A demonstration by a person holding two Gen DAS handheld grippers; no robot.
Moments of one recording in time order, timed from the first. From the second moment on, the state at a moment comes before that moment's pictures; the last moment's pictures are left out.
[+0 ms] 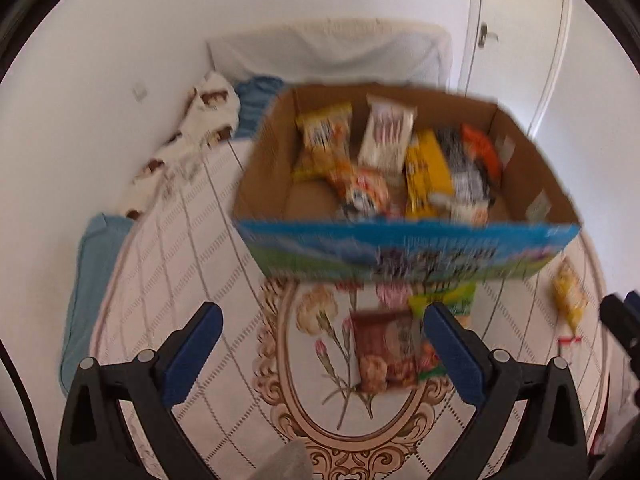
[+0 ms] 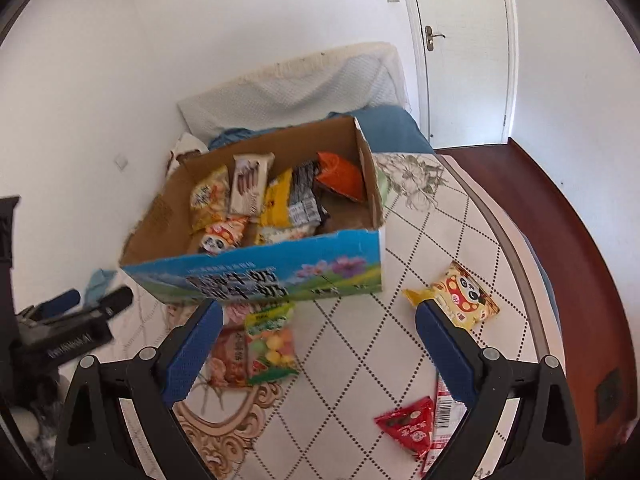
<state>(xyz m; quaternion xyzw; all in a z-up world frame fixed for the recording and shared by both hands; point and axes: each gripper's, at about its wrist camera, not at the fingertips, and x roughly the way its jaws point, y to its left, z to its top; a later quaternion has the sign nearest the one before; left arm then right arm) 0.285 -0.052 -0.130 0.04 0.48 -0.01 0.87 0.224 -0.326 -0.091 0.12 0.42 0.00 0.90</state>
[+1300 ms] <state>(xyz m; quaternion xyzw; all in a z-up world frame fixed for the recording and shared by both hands) 0.293 0.000 -0.276 -0.01 0.66 -0.01 0.75 0.302 -0.194 -0.245 -0.10 0.60 0.09 0.79</state>
